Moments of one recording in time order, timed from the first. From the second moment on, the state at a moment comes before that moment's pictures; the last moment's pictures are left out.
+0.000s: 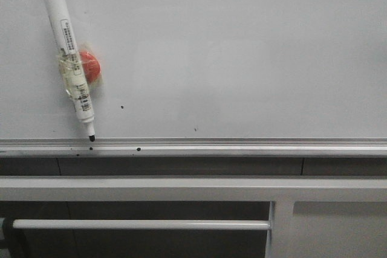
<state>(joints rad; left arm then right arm) -0.06 0.38 -0.36 -0.29 0.13 0.13 -0.11 0.30 -0.34 0.45 0.46 -0.02</state>
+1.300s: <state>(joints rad) -0.83 0.79 -0.16 -0.57 -0.35 0.28 0.12 0.30 -0.35 0.45 0.51 -0.24</state>
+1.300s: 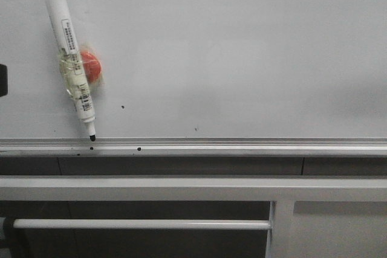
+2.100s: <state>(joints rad) -1.15 1.48 -0.11 -0.63 -1.13 -0.18 0.12 0.30 -0.35 0.45 0.51 -0.24</state>
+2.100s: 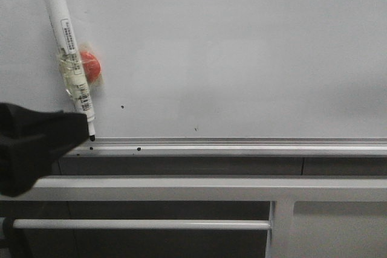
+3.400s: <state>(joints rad) -1.09 1.62 -0.25 -0.57 -1.13 -0.28 0.15 0.30 -0.35 0.45 0.46 -0.28</state>
